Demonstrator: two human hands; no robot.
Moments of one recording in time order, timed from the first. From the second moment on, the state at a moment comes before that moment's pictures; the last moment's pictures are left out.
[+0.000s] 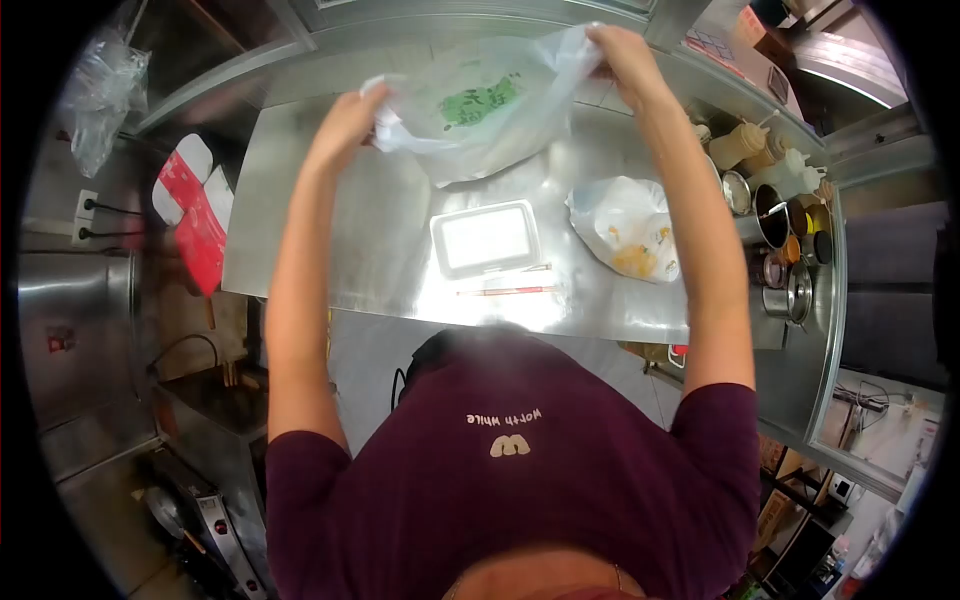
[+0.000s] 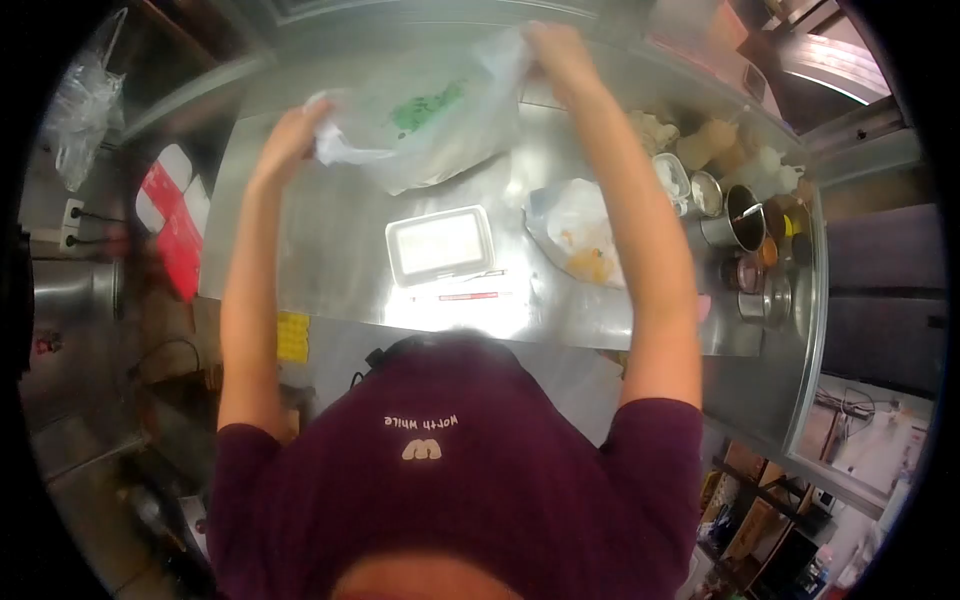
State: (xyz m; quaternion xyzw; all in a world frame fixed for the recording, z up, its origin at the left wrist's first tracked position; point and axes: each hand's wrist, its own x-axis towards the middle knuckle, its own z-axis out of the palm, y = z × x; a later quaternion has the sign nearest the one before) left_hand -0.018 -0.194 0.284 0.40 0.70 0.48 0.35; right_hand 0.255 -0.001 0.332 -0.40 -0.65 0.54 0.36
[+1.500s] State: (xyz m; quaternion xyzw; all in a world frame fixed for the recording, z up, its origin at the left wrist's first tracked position) left_hand 0.110 -0.095 0.146 0.64 0.75 -0.07 0.13; right_hand 0.316 -0.083 0.257 -0.38 -0.63 0.52 0.43
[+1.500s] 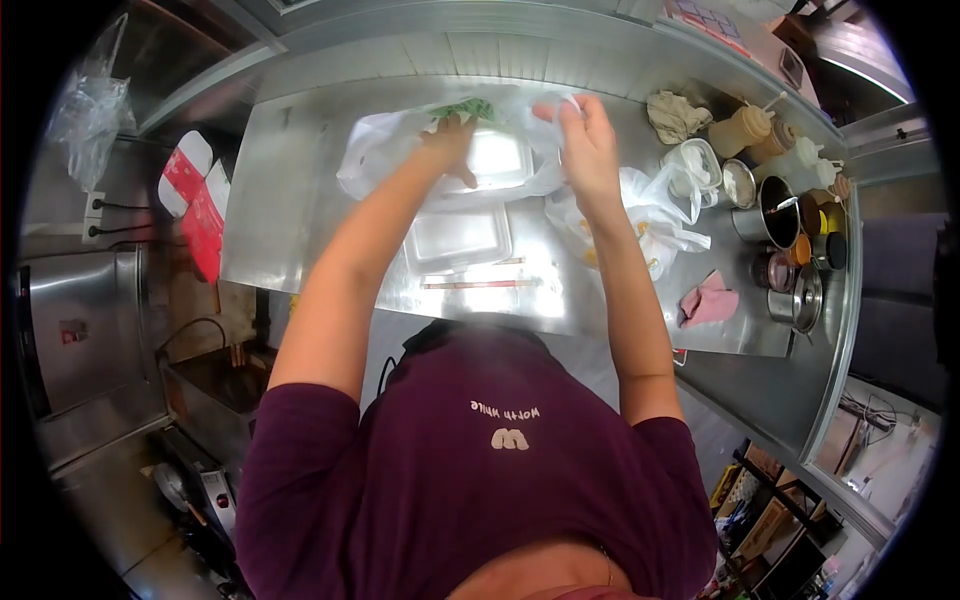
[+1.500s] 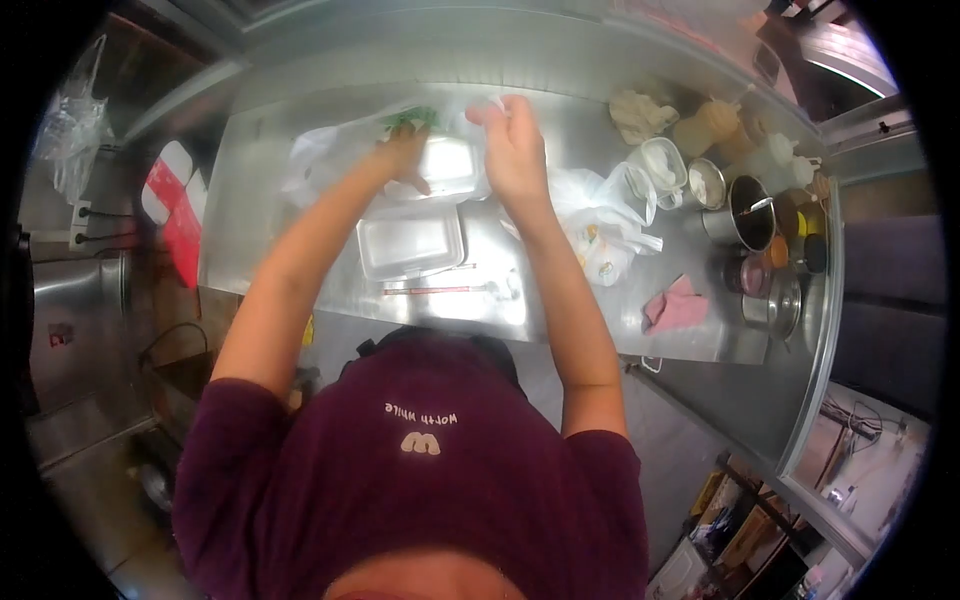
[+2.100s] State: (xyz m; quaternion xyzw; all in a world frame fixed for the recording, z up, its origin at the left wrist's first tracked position) left_hand -0.016 -0.168 0.317 0.45 0.73 0.43 0.30; right_hand 0.314 -0.025 0.326 -0.39 -0.66 0.47 0.44
